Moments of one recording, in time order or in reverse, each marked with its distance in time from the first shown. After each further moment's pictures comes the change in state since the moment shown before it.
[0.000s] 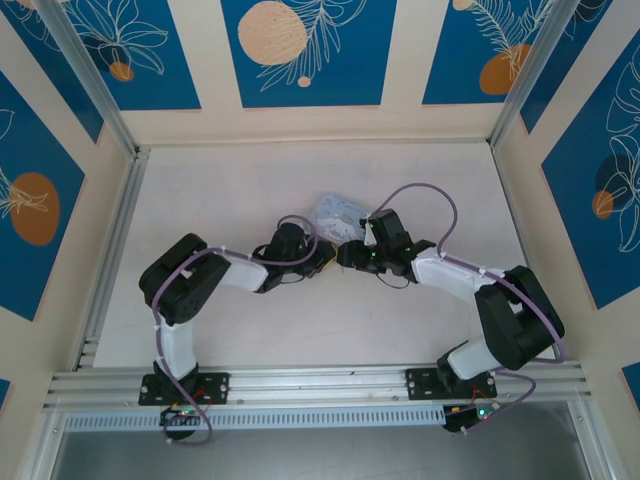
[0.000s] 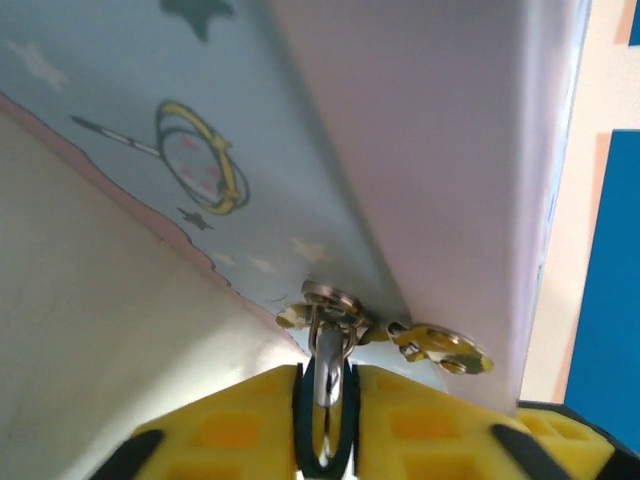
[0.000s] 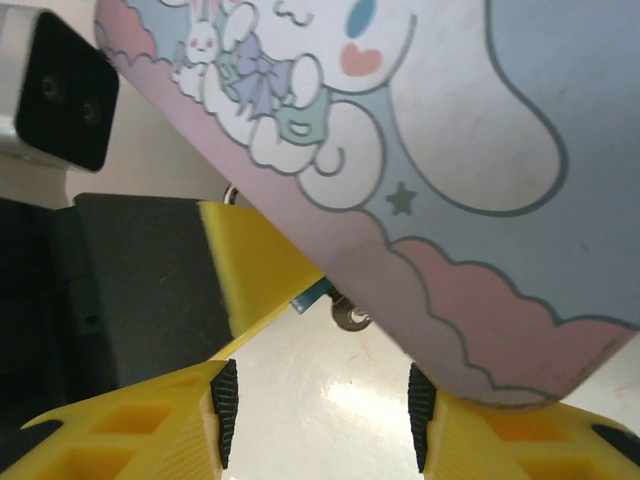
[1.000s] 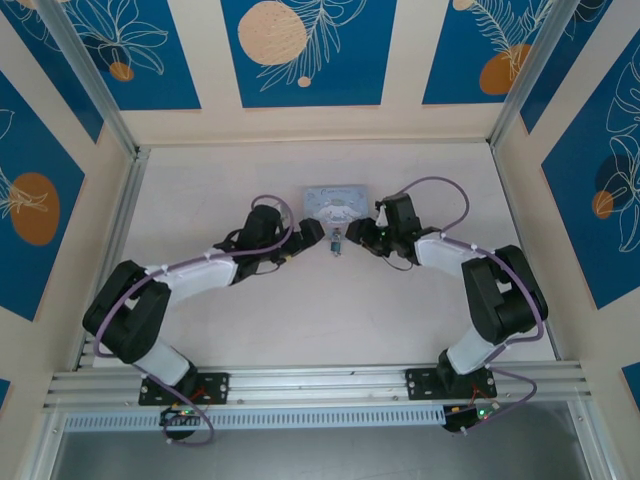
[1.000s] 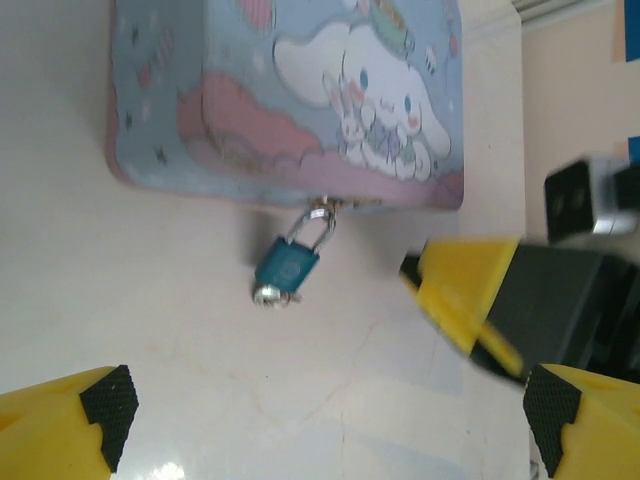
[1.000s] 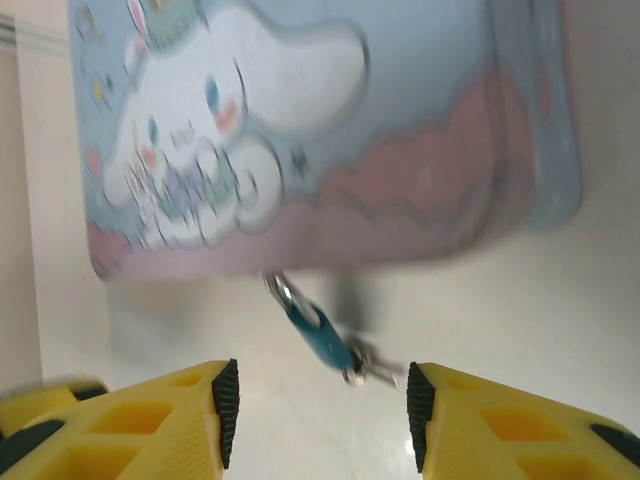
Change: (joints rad) left arm 0.109 -0.340 0.035 -0.442 -0.092 0.298; right arm -0.145 0.131 0.063 0.126 -0.086 0.110
